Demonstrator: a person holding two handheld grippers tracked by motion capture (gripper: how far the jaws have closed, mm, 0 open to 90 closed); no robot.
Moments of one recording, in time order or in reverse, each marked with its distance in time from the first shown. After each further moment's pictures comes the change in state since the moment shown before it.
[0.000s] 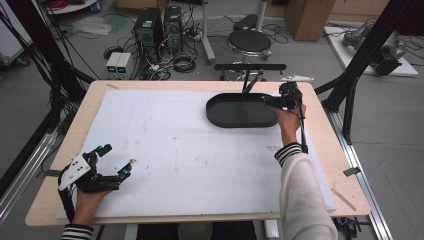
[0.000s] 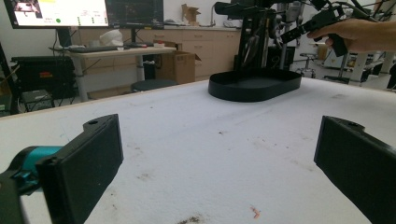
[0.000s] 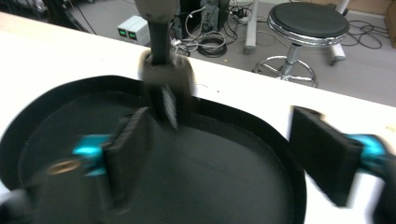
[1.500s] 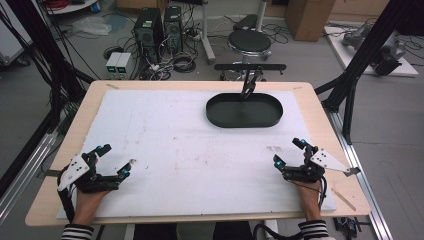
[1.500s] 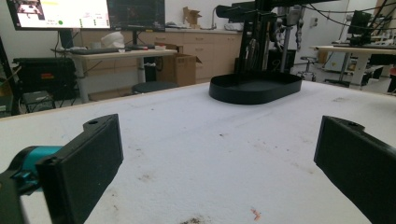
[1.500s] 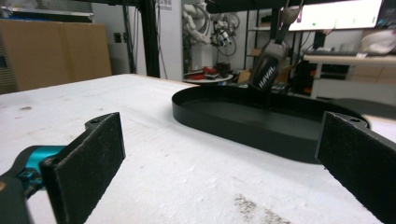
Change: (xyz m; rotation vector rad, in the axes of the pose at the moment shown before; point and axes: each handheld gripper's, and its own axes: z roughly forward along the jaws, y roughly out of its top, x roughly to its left) left arm 0.001 0.000 -0.001 -0.011 0.003 -0.007; right arm 0.040 -0.178 -0.124 -0.486 0.237 -0.084
